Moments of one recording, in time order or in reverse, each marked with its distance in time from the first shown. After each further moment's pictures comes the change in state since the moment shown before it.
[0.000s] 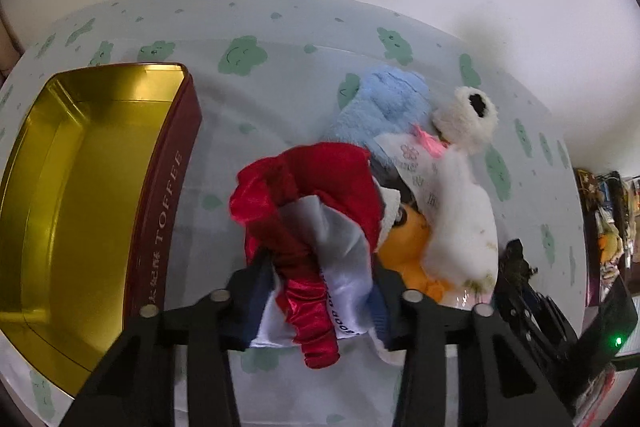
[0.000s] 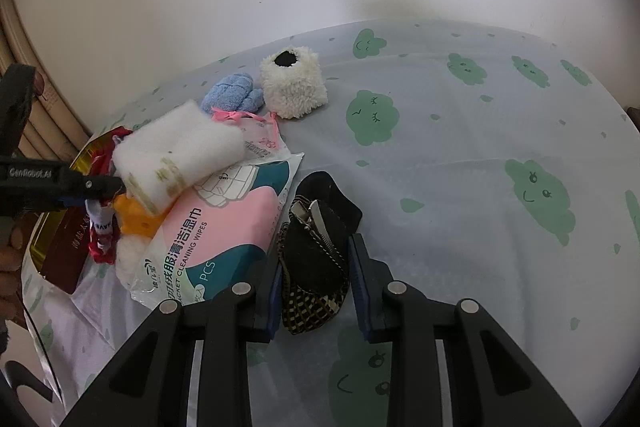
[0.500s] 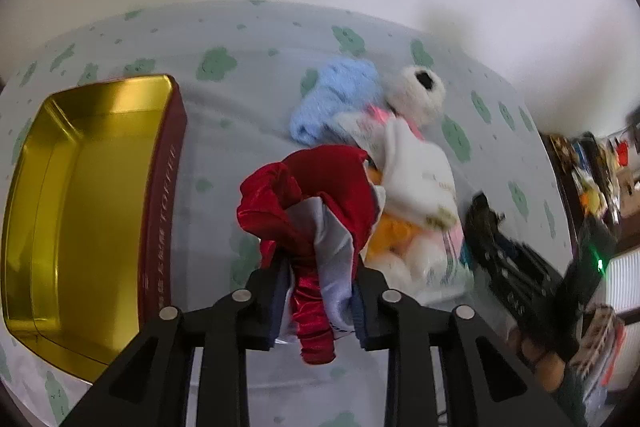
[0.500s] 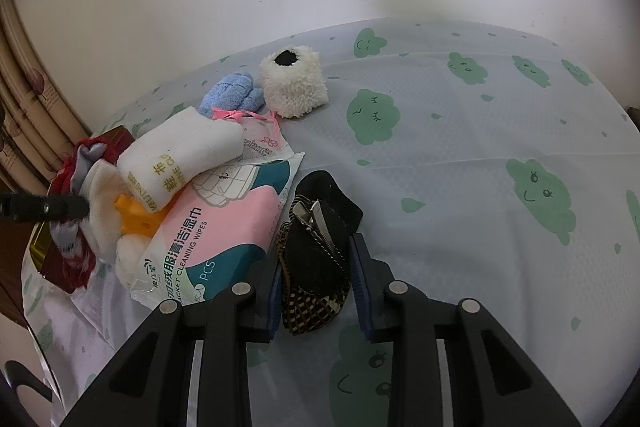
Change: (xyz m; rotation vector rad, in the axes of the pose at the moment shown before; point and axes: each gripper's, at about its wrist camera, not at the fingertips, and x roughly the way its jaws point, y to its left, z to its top) left arm -0.033 -0.008 -0.024 0.116 0.007 -0.076; right arm 0.000 0.000 0.000 -0.002 0.002 -0.001
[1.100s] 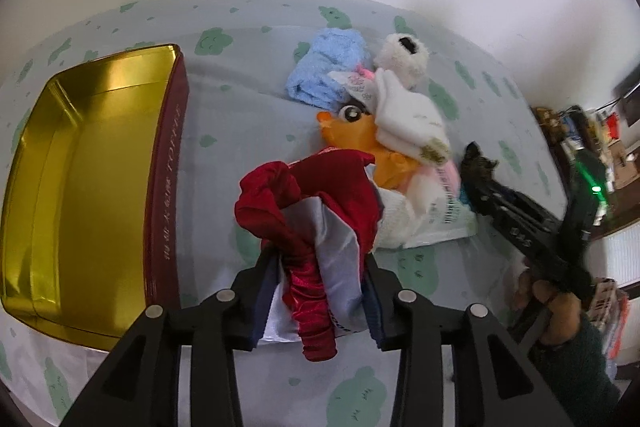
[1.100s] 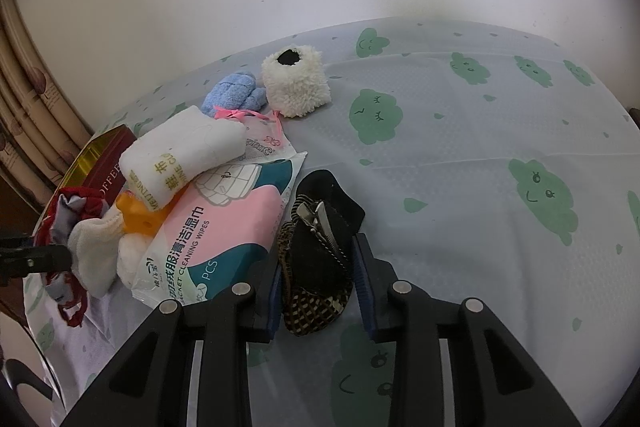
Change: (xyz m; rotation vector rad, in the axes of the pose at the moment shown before) left arm -0.011 0.008 -0.039 0.064 0.006 -0.052; right arm 0.001 0.002 0.000 0.001 0.002 0.004
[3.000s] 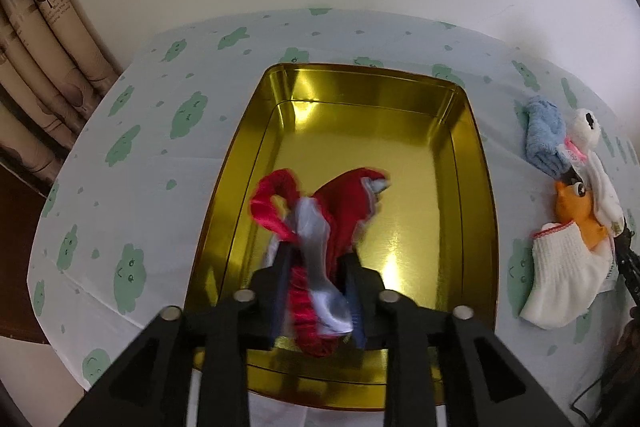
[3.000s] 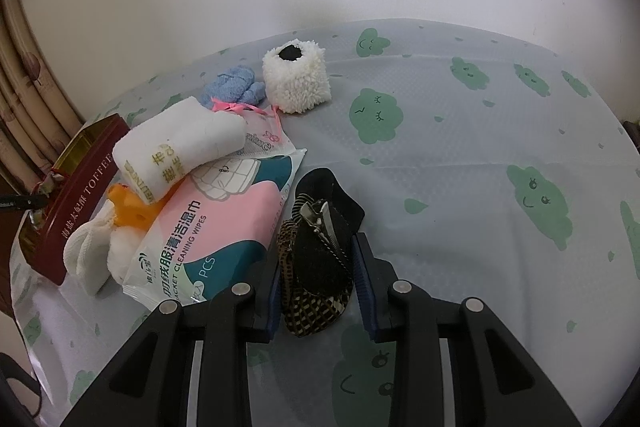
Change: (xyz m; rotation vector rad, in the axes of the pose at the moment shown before) left arm -0.040 0.155 0.006 -0.164 -0.089 0.419; right arm 0.002 0.008 -0.001 -0.037 0.007 -0.048
